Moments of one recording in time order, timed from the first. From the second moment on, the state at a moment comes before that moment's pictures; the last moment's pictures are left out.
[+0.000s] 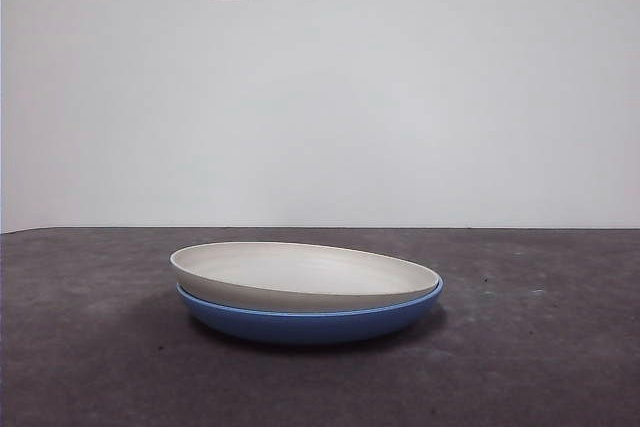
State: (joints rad) left arm 0.03 0.00 0.04 -0.20 0.00 0.00; right arm 0.75 0.47 1.11 -1.28 0.05 0.36
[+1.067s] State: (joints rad) left arm 0.00 0.00 0.03 -0.18 -0.02 -0.01; right arm 0.75 0.47 1.11 -1.28 0.05 0.36
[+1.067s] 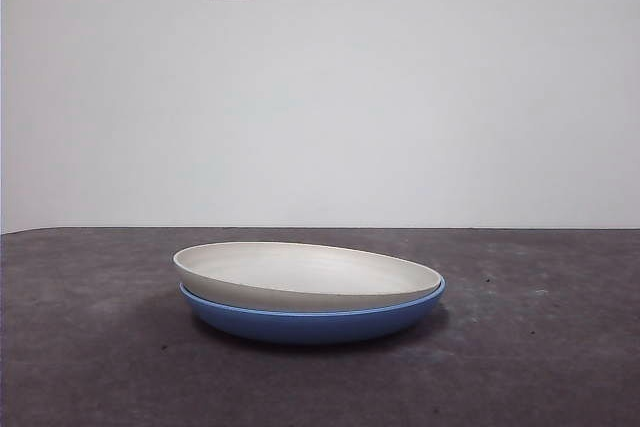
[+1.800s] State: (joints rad) left arm 0.00 0.00 0.03 -0.18 -0.02 -0.01; right arm 0.22 0.22 0.70 -0.69 0.09 0.12
